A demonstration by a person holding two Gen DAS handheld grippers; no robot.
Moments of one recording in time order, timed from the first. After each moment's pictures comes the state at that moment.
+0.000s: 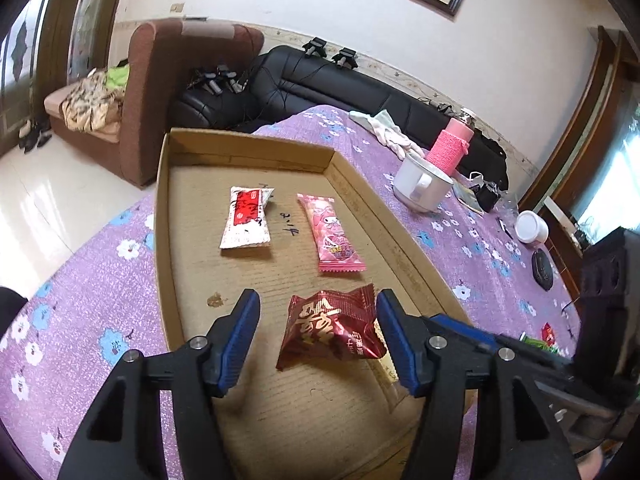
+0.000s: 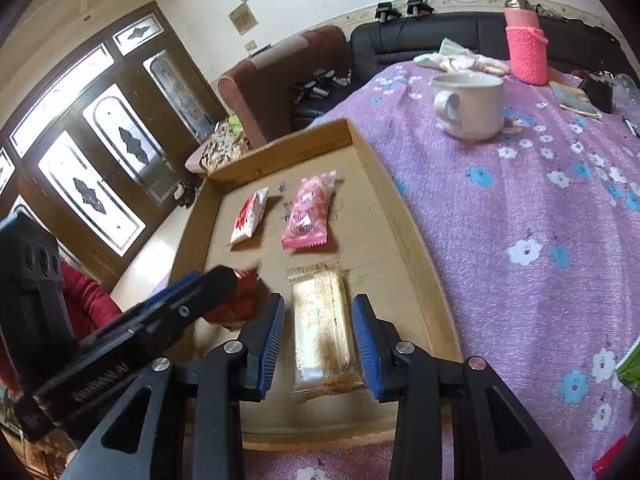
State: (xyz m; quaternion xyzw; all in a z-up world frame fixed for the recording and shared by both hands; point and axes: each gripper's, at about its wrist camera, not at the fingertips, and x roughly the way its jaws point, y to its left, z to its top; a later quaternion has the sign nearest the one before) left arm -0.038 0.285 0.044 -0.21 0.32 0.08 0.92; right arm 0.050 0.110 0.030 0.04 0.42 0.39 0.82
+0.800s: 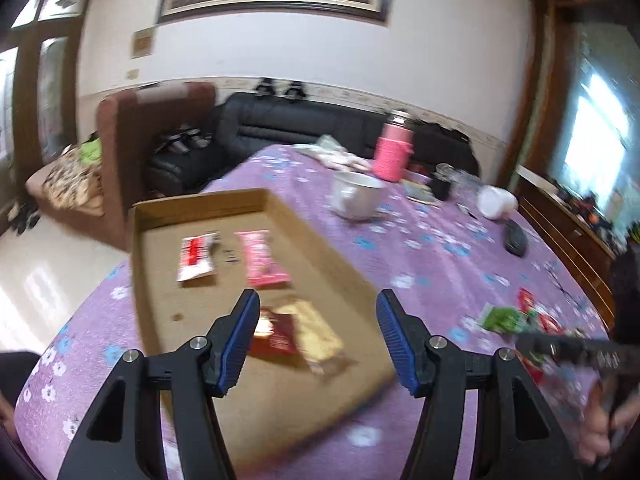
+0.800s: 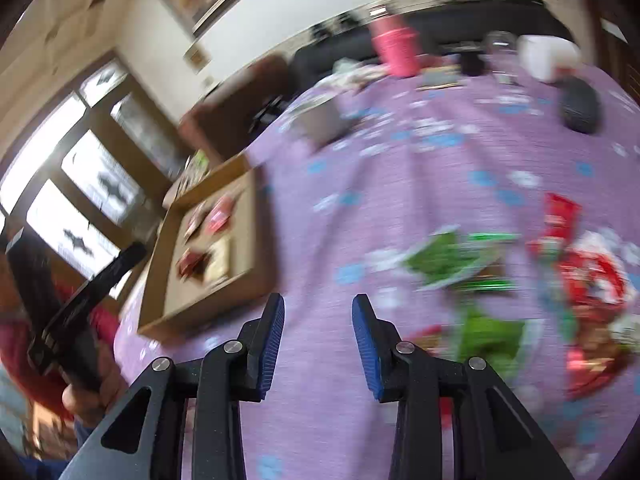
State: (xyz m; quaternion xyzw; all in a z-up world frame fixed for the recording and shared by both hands) left arm -0.073 0.203 0.092 -0.09 0.28 0.03 0.96; right arm 0.022 -0.106 0.039 0.12 0.42 0.32 0.84
